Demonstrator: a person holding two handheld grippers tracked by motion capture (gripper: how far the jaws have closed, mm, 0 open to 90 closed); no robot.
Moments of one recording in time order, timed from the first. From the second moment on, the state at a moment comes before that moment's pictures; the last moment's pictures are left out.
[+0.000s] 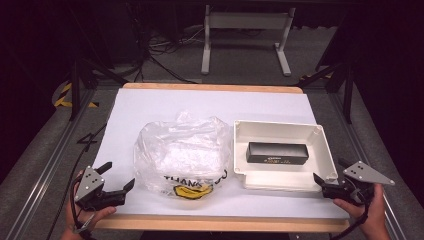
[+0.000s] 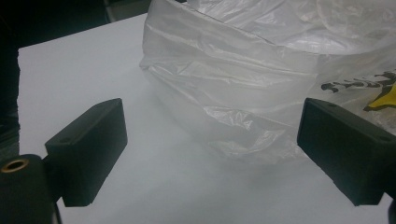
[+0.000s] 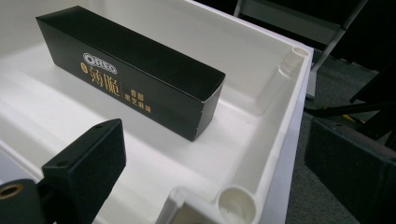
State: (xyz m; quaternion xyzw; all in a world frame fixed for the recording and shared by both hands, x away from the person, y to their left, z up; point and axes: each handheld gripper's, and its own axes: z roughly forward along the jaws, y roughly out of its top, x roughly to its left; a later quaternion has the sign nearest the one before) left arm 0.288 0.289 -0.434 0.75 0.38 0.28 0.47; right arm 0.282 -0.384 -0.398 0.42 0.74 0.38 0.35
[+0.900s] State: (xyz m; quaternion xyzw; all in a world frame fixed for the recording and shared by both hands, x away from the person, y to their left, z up) left arm 0.292 0.292 -0.442 0.74 0.39 0.27 0.47; right arm 0.279 -0.395 -0.439 0.44 0.73 0.39 0.35
